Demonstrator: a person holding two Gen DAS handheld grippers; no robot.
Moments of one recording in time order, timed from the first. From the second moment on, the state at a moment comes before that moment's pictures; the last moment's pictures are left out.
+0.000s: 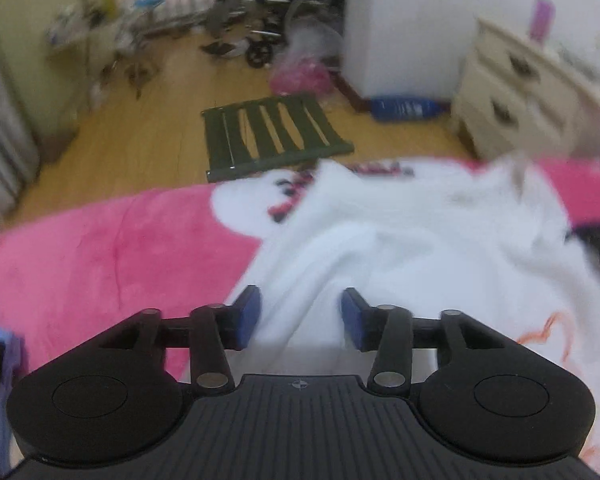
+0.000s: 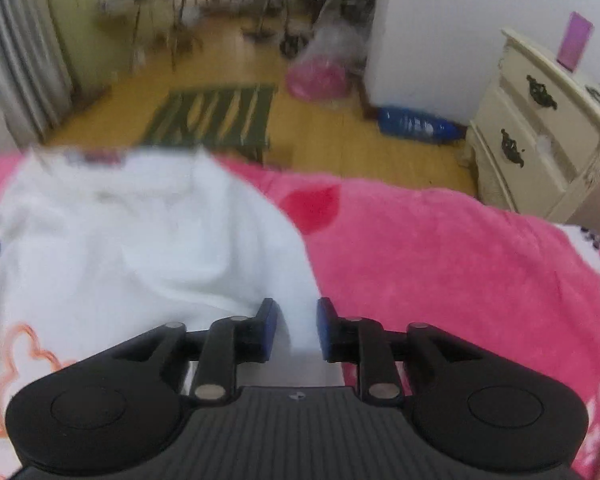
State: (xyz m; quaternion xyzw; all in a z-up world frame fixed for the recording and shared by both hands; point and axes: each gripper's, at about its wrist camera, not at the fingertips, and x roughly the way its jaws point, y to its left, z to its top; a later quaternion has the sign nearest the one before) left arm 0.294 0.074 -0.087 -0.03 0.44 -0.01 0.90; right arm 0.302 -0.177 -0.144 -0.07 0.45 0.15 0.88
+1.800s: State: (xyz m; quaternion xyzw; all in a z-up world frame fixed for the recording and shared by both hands) left arm 0.004 0.084 -0.055 0.23 0.43 0.13 0.86; right arm 0.080 -0.344 -0.164 0.28 0.54 0.13 0.79
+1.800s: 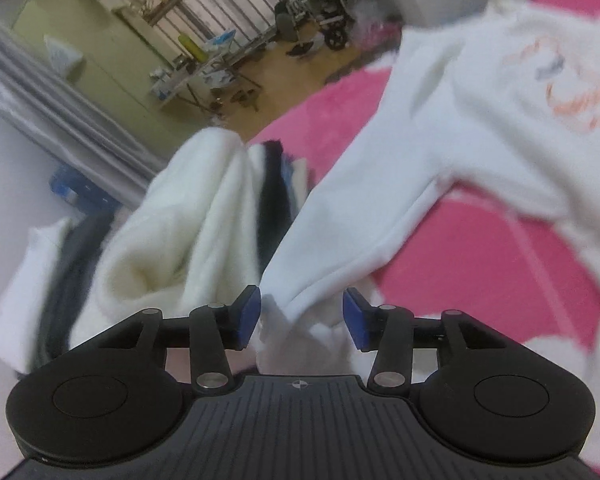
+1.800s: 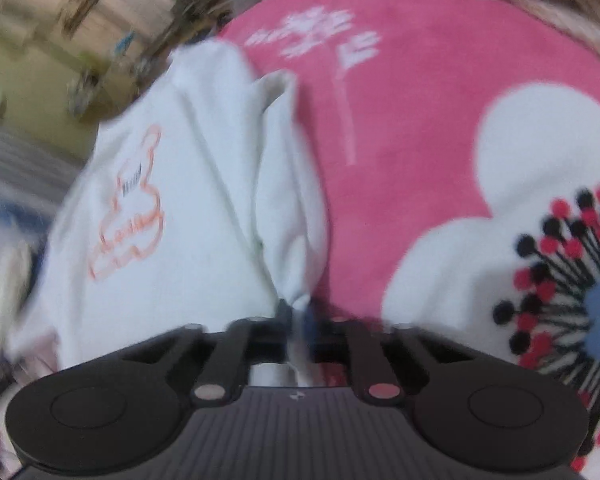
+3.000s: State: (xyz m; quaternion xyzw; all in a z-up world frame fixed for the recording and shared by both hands) left arm -0.008 -0.007 -0.134 0.11 0.54 -0.09 0.83; right arm 0.100 -0.371 -0.006 0.00 0.28 -0.03 0.96
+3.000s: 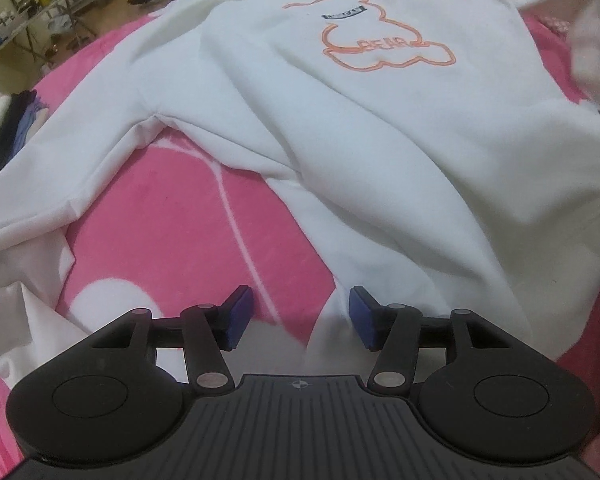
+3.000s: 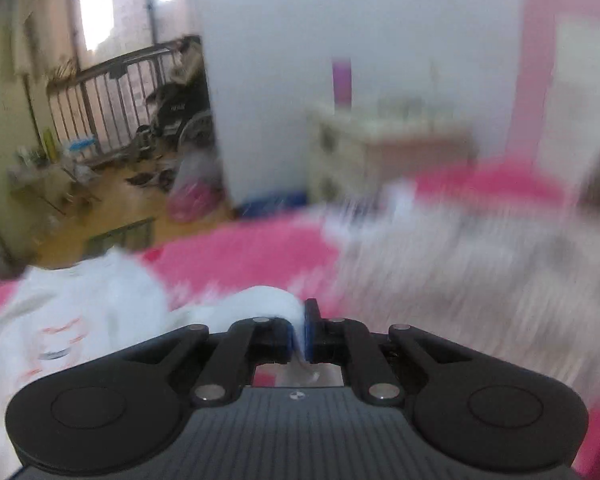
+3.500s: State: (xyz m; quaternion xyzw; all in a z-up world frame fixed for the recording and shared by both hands) left arm -0.005 -0.004 -0.134 0.12 0.54 -0.10 0.83; right arm 0.237 -0.412 -0.009 -0.33 0.31 -0.14 0.88
